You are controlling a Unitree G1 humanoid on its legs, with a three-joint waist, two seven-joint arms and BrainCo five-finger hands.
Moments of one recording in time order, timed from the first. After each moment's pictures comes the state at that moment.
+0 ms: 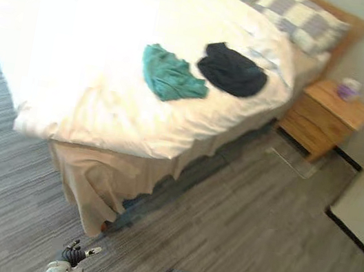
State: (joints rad) left arm 0.03 0.03 0.19 1.07 0.01 -0.08 0.16; right arm 0.16 -0.05 -0.22 1.04 -0.01 -0.03 -0.12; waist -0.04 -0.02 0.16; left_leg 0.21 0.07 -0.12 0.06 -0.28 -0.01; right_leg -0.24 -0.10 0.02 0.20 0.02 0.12
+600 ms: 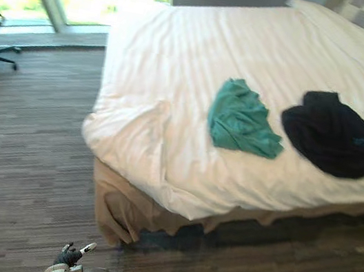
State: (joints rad) left arm 0.07 -0.04 0.35 1.00 -0.03 -0.12 0.15; right arm 0.15 -0.11 -0.16 1.02 -0.10 -0.01 -0.10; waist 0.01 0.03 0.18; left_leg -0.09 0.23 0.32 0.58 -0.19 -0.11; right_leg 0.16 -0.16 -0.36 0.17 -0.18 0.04
